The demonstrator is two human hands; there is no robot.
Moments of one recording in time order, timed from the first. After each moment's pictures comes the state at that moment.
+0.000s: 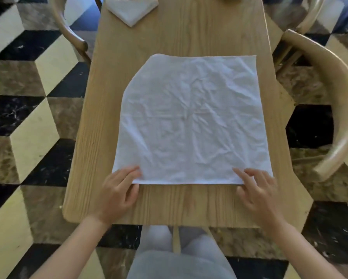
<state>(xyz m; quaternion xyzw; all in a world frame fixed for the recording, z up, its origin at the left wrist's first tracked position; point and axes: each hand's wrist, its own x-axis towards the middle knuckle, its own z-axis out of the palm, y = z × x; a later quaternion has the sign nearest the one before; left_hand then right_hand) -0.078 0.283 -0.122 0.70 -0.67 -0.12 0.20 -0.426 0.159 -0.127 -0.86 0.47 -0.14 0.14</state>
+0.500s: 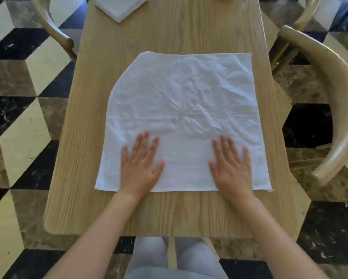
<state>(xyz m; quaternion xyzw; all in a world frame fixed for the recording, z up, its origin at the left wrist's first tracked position) -0.126 0.192 -0.155 0.79 -0.61 -0.12 0.01 -0.368 0.110 -0.153 -0.84 0.53 0.06 0.13</state>
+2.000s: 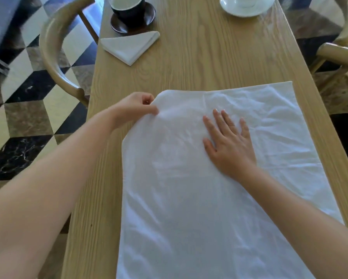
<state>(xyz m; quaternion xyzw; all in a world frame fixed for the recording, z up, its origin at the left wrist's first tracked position) 0.042 -0.069 -0.082 0.70 -0.51 -0.47 0.16 -0.222 -0.052 -0.157 -0.85 0.51 -0.02 0.10</state>
